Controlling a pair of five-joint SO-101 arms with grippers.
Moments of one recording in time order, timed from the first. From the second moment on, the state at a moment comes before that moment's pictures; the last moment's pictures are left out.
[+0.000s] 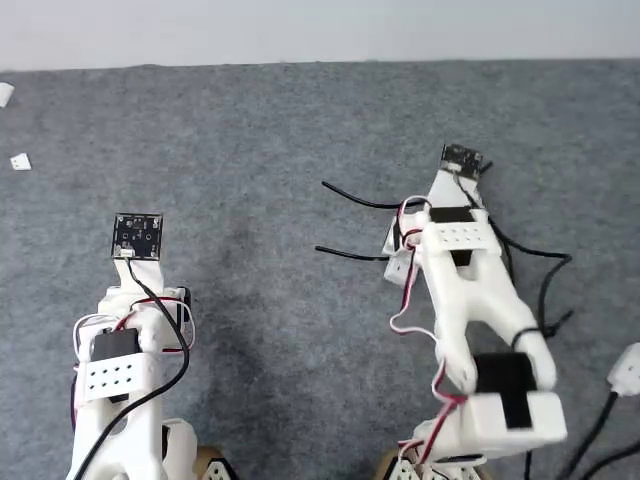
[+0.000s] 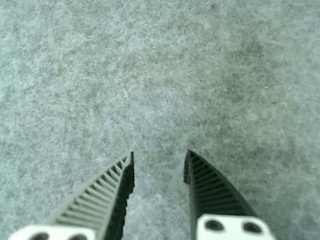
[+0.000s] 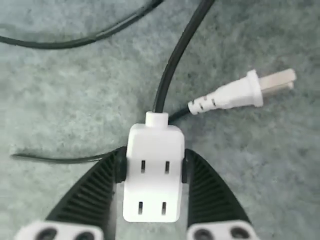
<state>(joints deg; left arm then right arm) -15.7 -47.2 75.3 40.9 -7.7 -6.5 0.1 27.3 51.7 -21.5</state>
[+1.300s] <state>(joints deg) -15.7 -47.2 75.3 40.9 -7.7 -39.3 5.0 29.2 50.2 -18.0</state>
